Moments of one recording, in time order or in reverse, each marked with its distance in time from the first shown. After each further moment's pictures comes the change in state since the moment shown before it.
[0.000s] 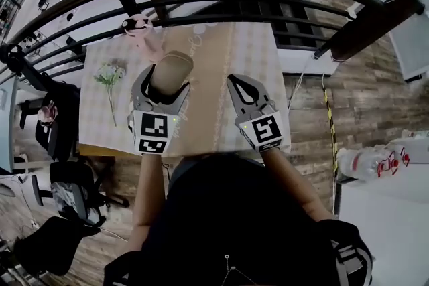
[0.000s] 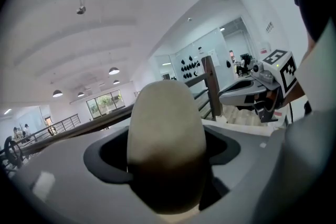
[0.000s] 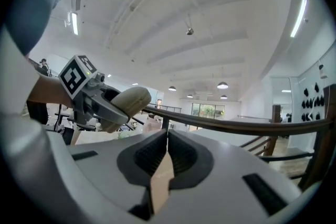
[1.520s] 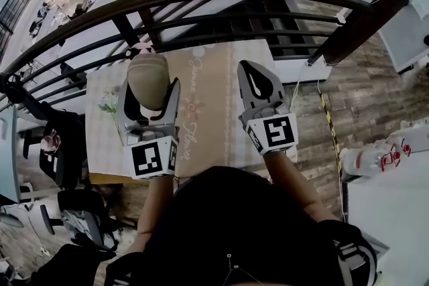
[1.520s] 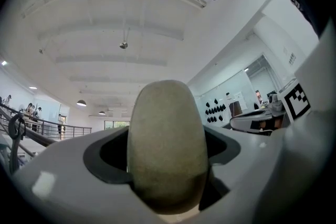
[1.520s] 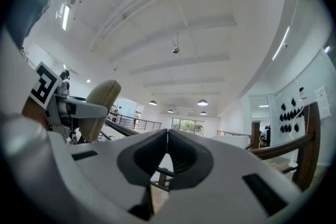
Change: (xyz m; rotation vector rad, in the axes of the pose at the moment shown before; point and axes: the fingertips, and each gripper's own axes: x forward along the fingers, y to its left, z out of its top) left arm -0.060 0.093 0.104 -0.230 -0.490 0.268; right arm 0.022 -0.045 0.124 -0.026 -0.171 -0.249
